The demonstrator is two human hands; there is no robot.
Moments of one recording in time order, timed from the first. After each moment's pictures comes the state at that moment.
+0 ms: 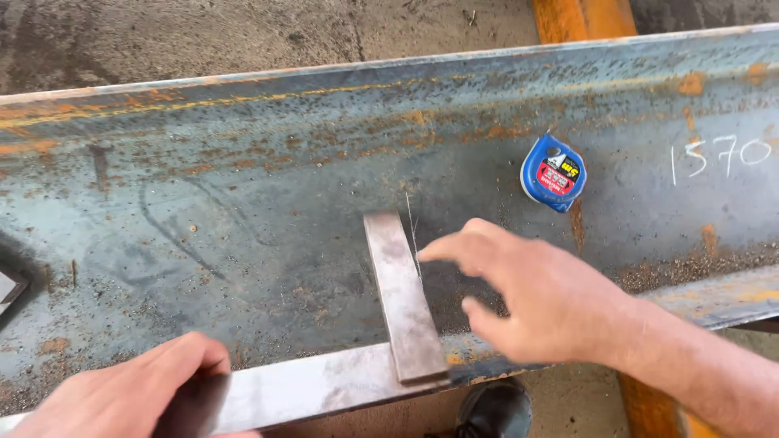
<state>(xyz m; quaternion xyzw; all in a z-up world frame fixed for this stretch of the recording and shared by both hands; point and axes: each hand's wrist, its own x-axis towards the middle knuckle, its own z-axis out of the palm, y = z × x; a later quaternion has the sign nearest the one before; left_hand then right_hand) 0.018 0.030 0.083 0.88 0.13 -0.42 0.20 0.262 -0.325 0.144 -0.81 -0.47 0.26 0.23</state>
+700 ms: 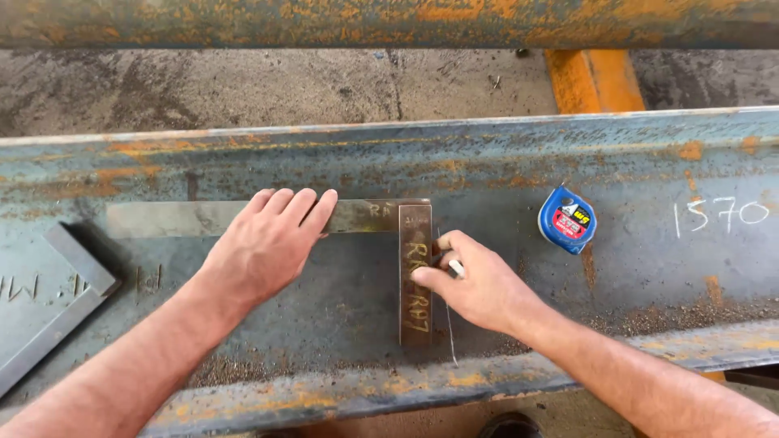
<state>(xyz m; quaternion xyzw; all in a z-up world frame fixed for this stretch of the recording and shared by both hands) 0.158 0.013 0.095 0.98 -0.12 0.13 0.00 0.257 -0.255 0.108 -0.88 -0.18 0.33 0.30</state>
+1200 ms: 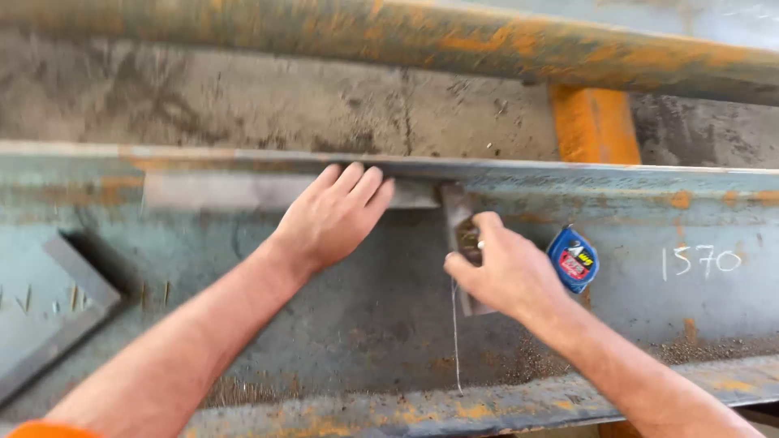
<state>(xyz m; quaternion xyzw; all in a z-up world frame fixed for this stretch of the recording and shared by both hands) 0.227 0.021 0.073 0.95 -0.15 0.27 0.00 0.309 -0.222 0.130 -0.95 -0.21 0.20 0.09</state>
